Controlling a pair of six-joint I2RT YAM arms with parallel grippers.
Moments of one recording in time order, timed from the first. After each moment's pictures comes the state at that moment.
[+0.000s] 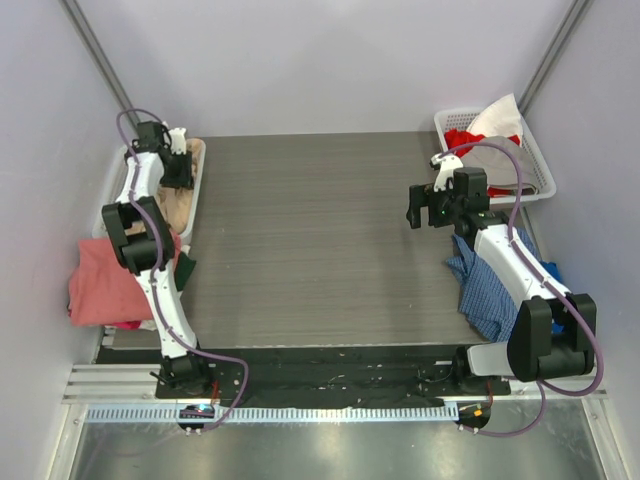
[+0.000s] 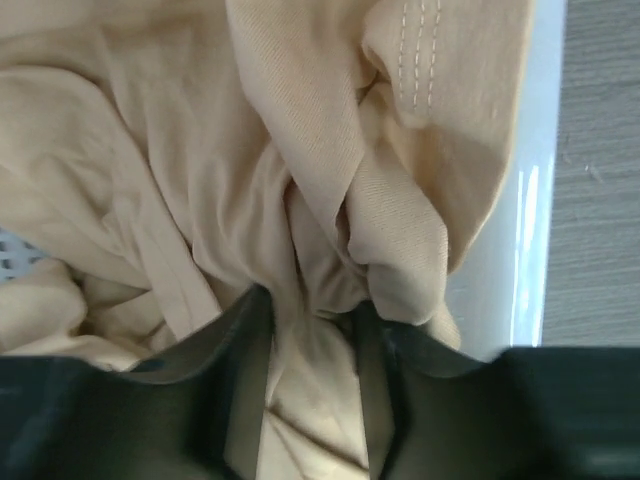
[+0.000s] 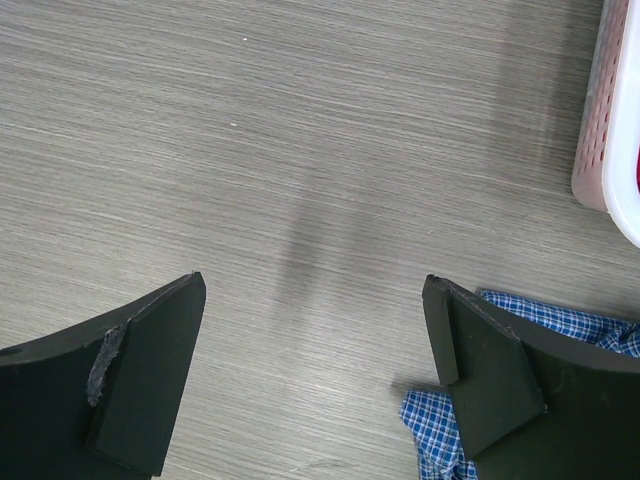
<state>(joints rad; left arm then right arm) 0.23 2.27 2.00 -0.71 0.18 0.24 0.09 1.34 0.96 -0.27 -0.15 -0.06</state>
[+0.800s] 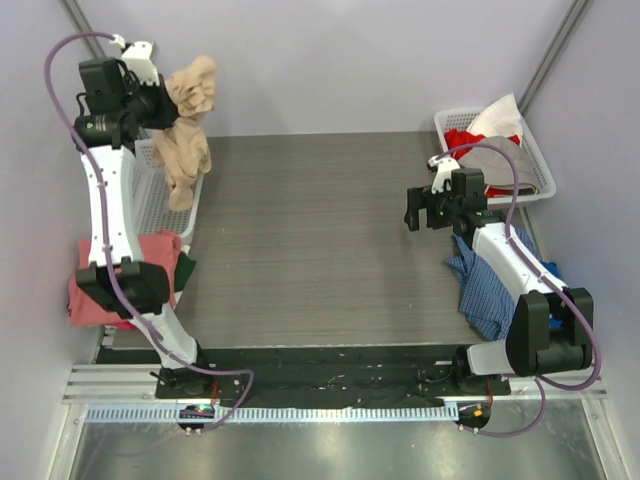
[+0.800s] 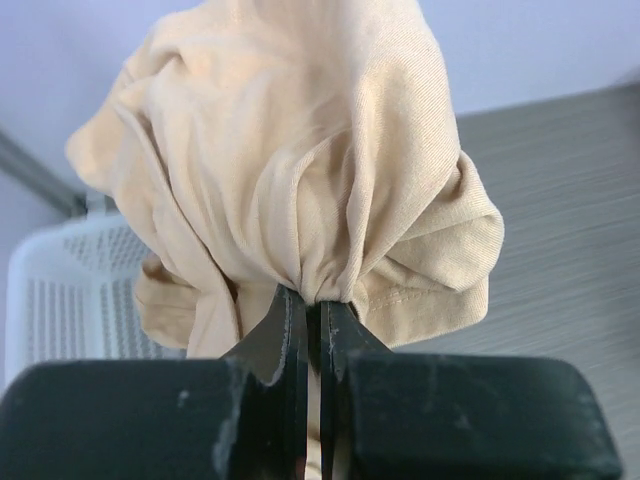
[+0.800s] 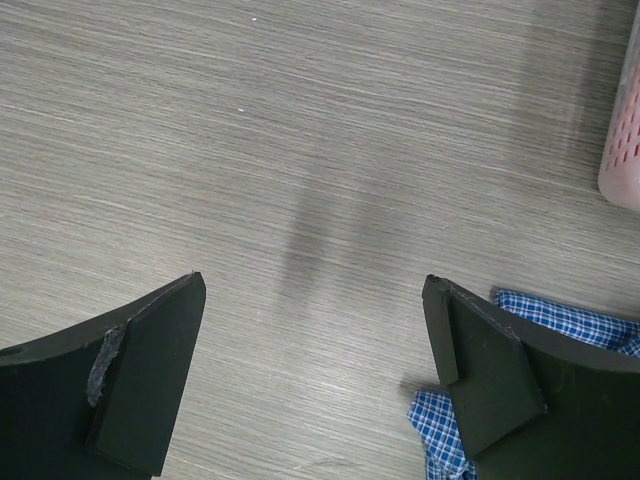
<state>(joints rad) 0.17 1.82 2.19 -0.82 0.37 0.10 0.09 1.37 0.96 -0.28 -0.17 -0.06</state>
